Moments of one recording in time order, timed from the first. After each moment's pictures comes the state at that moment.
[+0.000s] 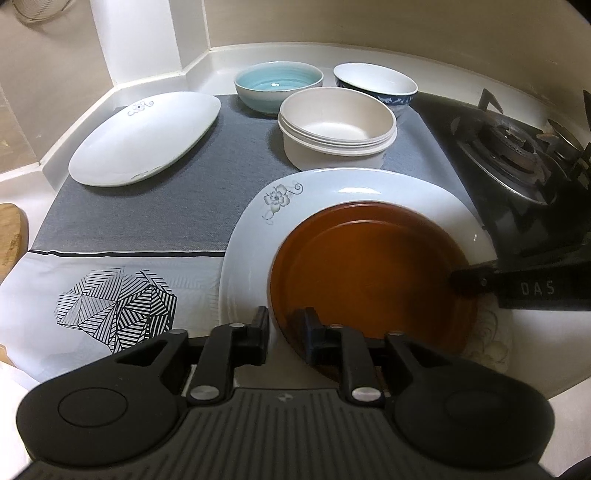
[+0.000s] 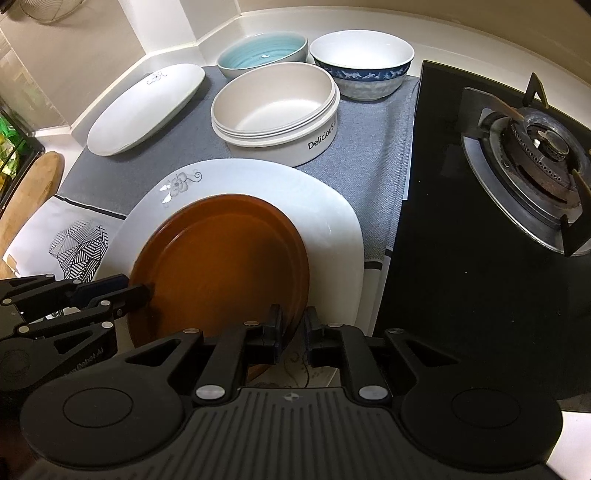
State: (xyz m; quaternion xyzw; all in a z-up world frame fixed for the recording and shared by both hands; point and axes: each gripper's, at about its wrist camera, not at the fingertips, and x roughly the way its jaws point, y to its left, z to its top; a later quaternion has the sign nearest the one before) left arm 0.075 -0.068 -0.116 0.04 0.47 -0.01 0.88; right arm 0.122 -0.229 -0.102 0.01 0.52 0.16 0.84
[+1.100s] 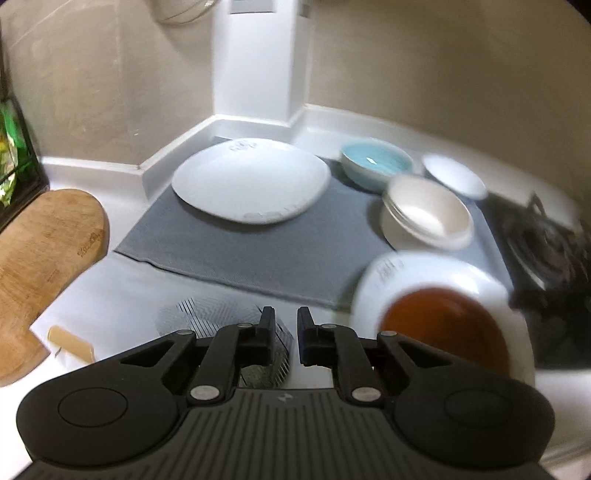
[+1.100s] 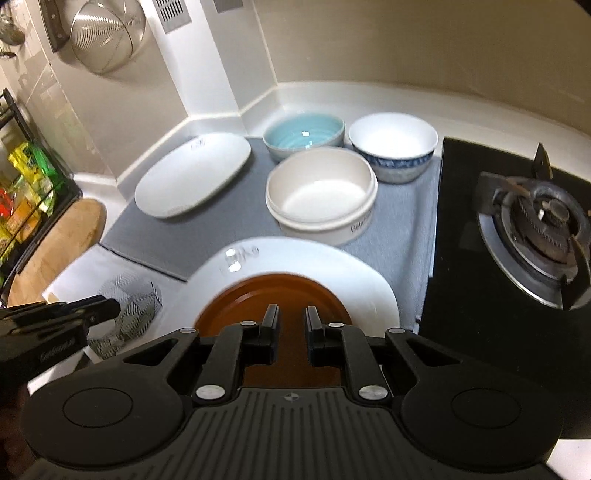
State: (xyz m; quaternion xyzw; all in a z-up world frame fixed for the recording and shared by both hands) left arm 0.060 0.026 -0.073 -0.05 0.38 0.06 0.92; right arm 0.105 -0.213 -0.058 0.03 0.43 0.20 0.88
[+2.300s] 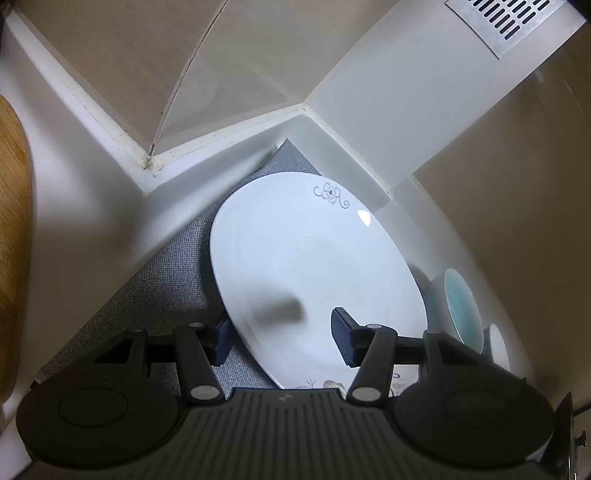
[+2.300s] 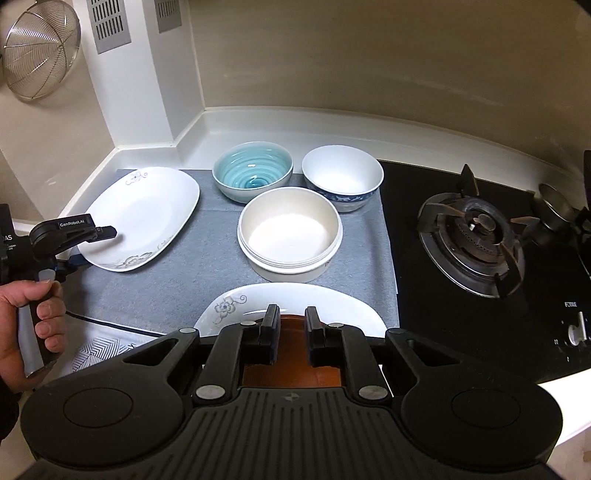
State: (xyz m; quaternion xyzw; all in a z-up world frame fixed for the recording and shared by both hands) left arm 0.244 0.207 -0.137 -0.32 0.39 0.02 0.87; right arm 0.105 -0.134 -0.011 0.01 0.43 0.00 0.90
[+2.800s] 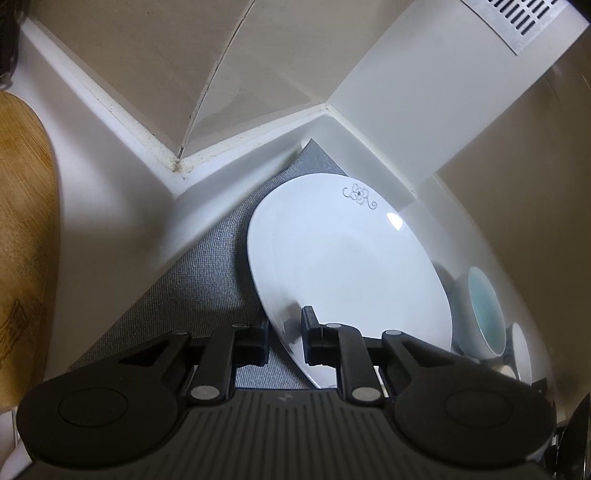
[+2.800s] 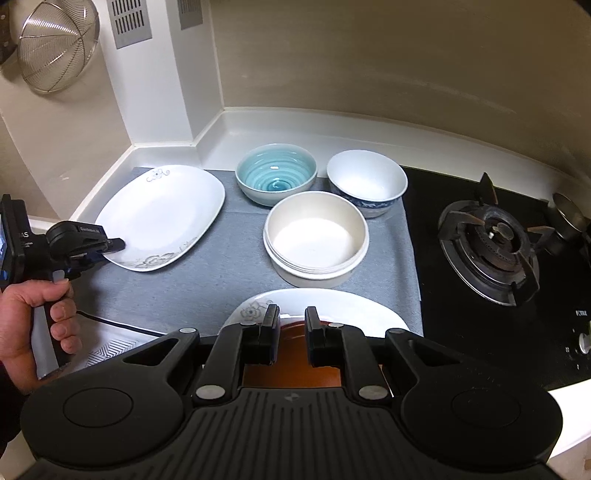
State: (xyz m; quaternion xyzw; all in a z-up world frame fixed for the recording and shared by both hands) left arm 0.244 0.210 -0.138 -0.30 0.40 0.06 0.86; right arm 0.109 -0.113 -0.012 0.01 0.43 0.02 0.90
